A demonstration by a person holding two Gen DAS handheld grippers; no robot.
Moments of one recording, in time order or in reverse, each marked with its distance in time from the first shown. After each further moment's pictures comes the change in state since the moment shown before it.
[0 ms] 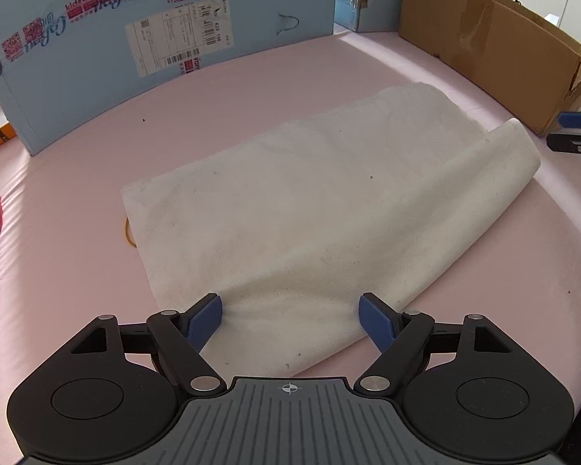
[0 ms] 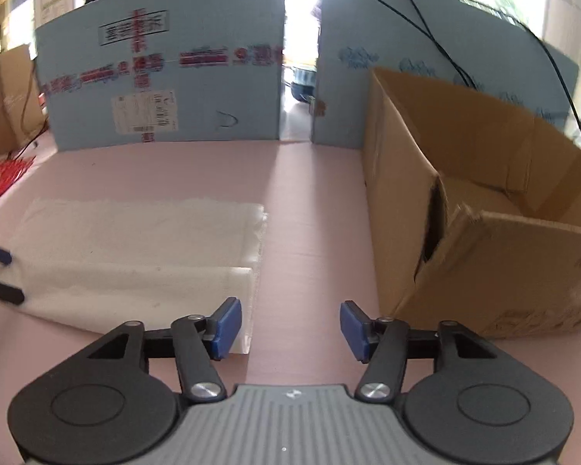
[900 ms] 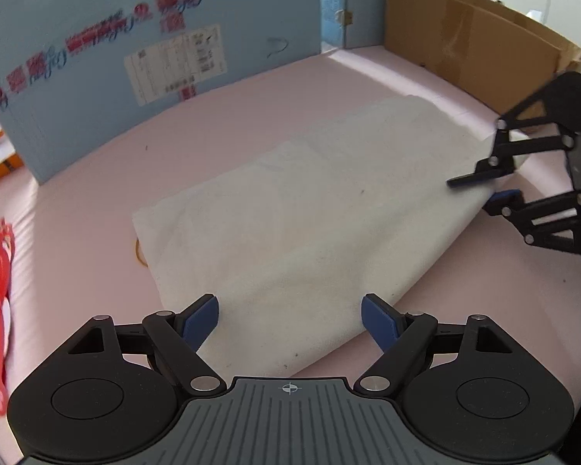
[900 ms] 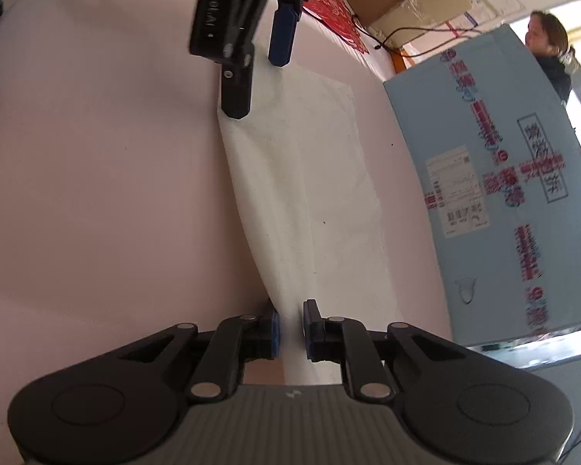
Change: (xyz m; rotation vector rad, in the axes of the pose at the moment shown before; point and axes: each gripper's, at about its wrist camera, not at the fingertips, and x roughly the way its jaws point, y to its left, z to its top) left arm -0.033 -0.009 -0.001 0.167 -0.107 -0.031; right arm 0.047 0.134 0.014 -1.114 -0.023 0.285
